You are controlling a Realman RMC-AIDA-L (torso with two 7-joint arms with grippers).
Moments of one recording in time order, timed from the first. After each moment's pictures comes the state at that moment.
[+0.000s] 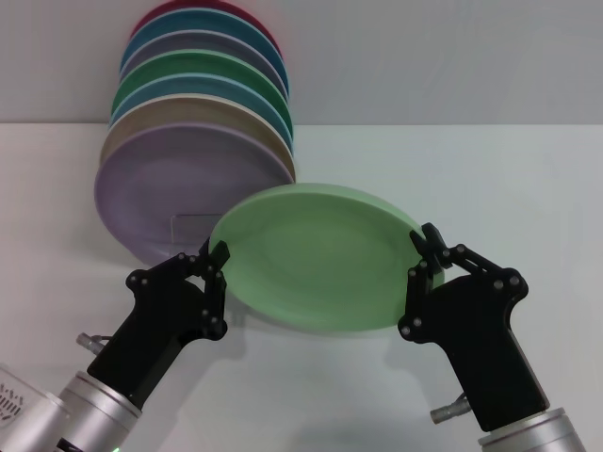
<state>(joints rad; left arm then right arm) -0.32 -2.07 -0.24 -0.41 2.13 1.36 -0.03 0.18 2.09 0.11 0.90 -1.83 -1.46 -1.16</state>
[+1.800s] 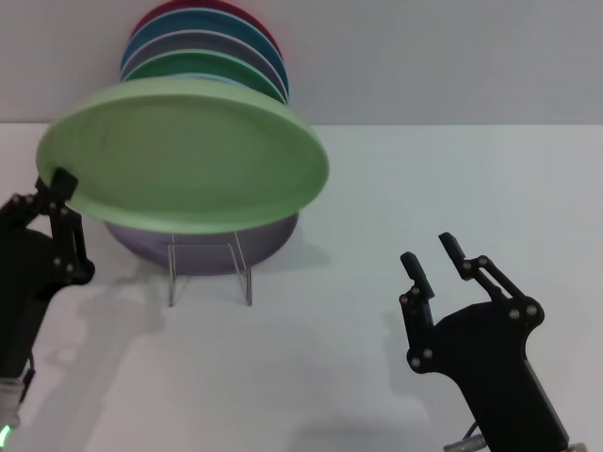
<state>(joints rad) -0.26 -2.06 -0.42 -0.33 2.13 1.71 -0.05 0.17 2.08 -0.01 0.87 -1.83 -1.59 -1.15</state>
